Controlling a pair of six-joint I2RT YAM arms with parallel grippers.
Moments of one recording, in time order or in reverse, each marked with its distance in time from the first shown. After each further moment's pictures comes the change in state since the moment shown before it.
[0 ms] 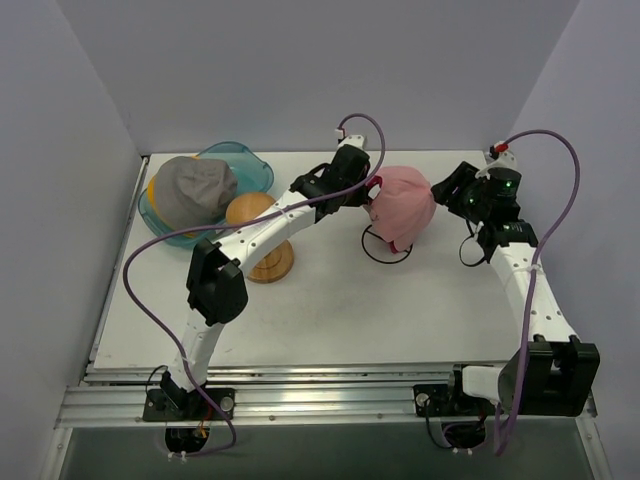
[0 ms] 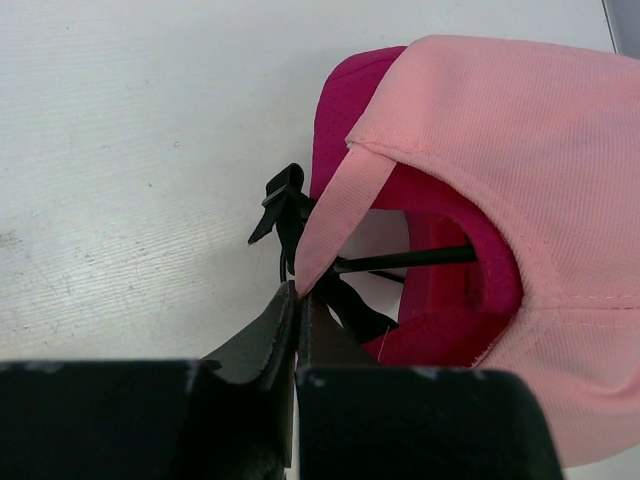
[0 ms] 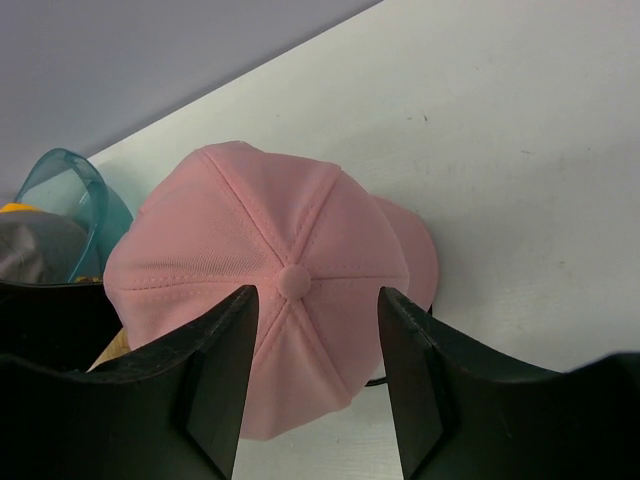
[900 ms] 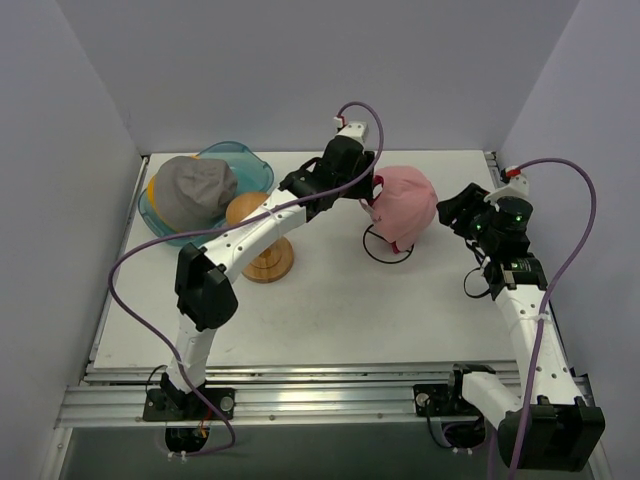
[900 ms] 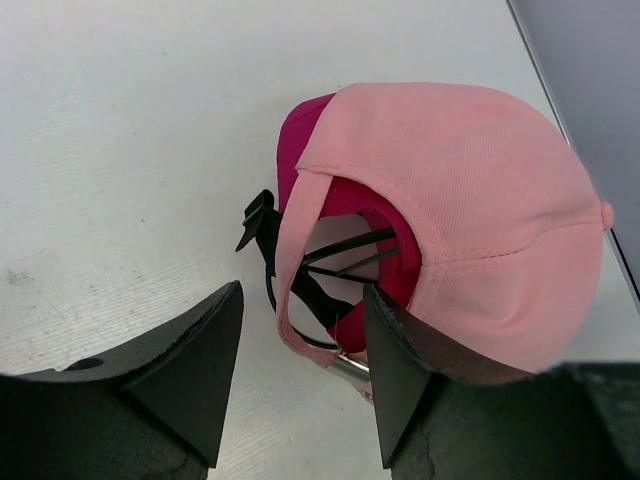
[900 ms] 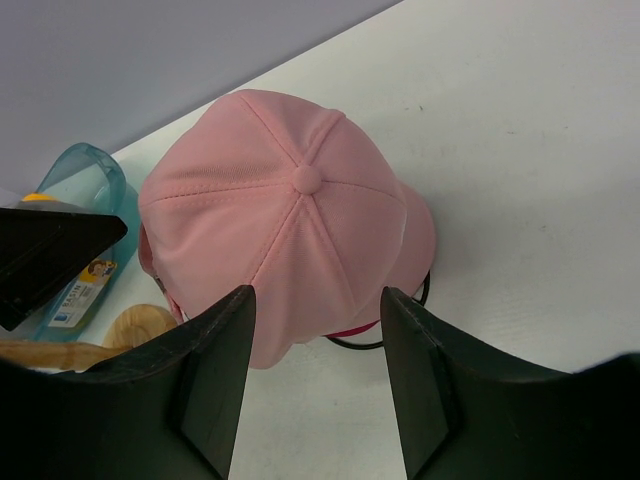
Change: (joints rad) left arm -0.002 -0.091 -0.032 0.052 0.045 0.063; right arm -0.005 -0.282 -0.181 -0.018 0.012 0.006
